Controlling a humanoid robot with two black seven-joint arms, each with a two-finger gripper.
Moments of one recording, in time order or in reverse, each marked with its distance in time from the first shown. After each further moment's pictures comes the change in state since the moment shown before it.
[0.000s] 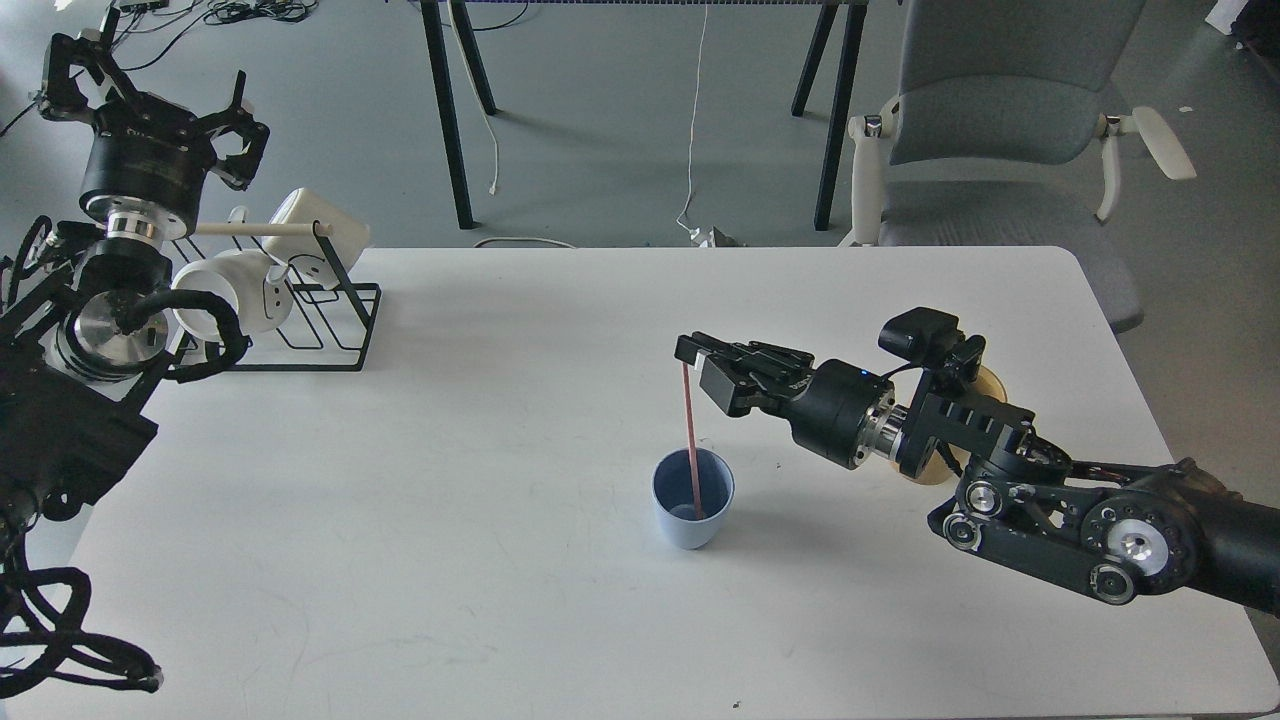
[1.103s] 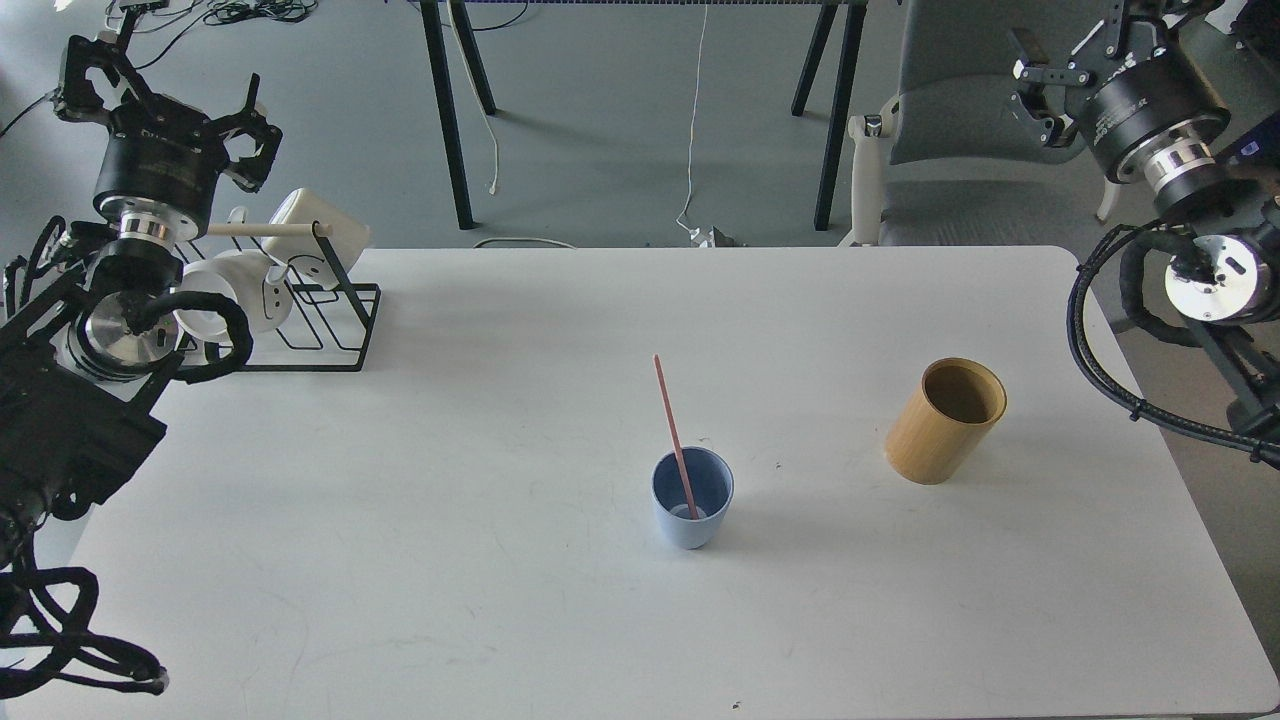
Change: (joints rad) left arm -0.002 -0.013 0.011 0.000 0.002 0.000 0.003; right arm -0.019 -0.083 0.752 -0.355 1.274 0.424 0.021
